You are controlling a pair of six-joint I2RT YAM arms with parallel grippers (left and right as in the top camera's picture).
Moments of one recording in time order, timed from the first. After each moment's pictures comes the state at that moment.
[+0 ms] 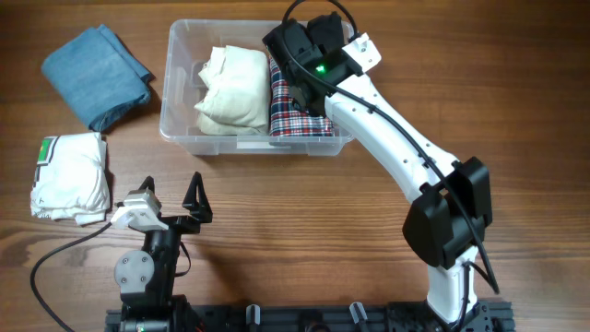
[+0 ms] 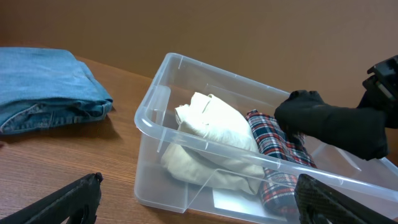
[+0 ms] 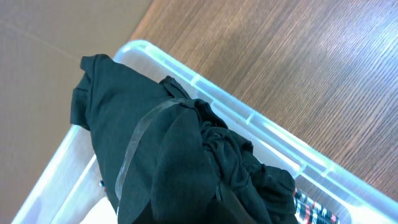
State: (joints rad) left arm 0.05 0.01 0.01 -0.06 0.10 -0.34; right arm 0.63 2.08 1.91 -0.96 0.63 1.53
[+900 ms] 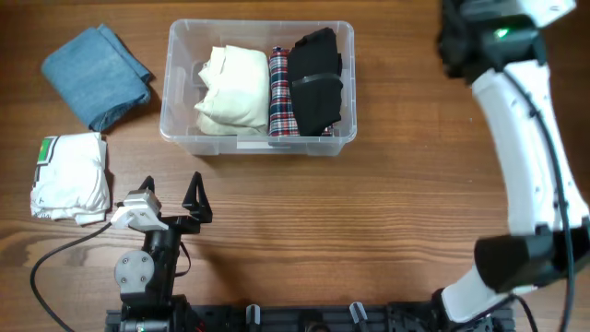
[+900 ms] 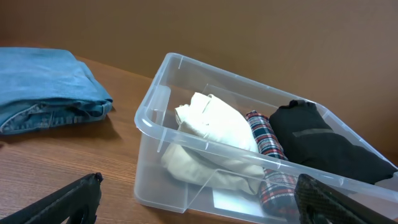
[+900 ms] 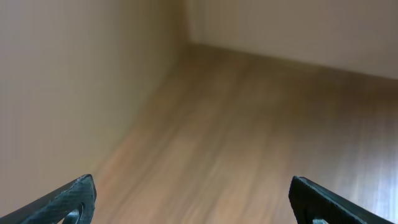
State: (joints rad) left arm 0.05 0.01 0.01 -0.06 0.10 -0.34; right arm 0.12 1.80 1.93 -1.06 0.90 1.01
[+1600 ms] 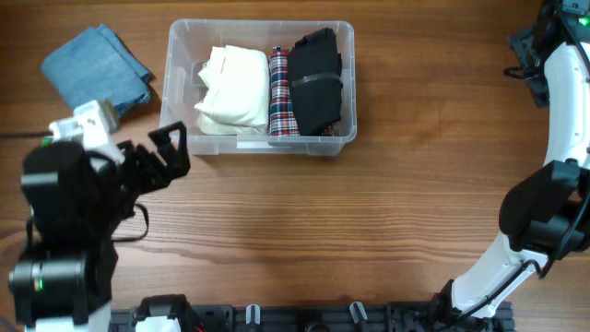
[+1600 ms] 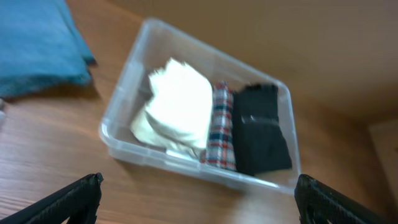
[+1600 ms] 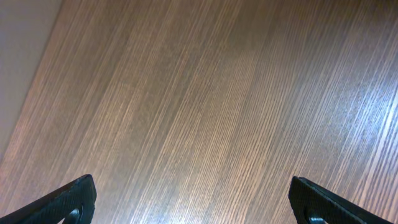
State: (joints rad) left arm 0.05 0.86 1.17 -0.89 0.23 -0.42; right arm -0.26 2.00 1.92 -1.05 0.36 0.90
